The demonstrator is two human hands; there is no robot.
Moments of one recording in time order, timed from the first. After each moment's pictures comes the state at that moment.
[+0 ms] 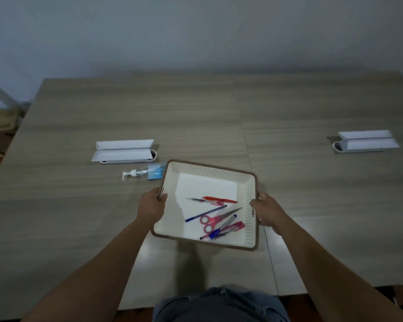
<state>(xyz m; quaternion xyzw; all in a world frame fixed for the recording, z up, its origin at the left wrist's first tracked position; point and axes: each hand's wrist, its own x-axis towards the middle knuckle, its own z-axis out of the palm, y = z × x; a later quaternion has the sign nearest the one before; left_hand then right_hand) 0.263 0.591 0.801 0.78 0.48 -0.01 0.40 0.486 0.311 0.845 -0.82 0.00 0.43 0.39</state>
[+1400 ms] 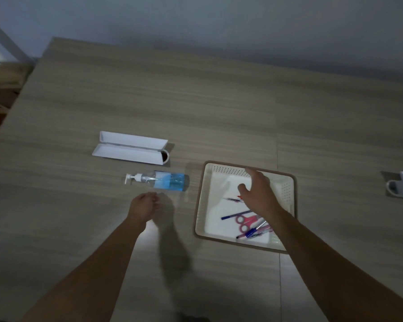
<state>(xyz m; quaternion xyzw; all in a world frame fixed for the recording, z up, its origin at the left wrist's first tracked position) 0.304 0.695 0.714 0.37 0.67 0.09 0.64 0.587 0.496 0.800 -0.88 -0.28 0.34 0.19</state>
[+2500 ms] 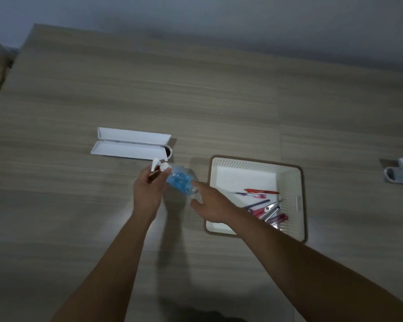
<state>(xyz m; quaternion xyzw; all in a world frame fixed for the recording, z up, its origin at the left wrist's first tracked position) 0.319 0.719 0.744 0.44 0.52 0.26 0.69 0.468 0.578 0.767 -0.77 -0.41 0.46 0.14</state>
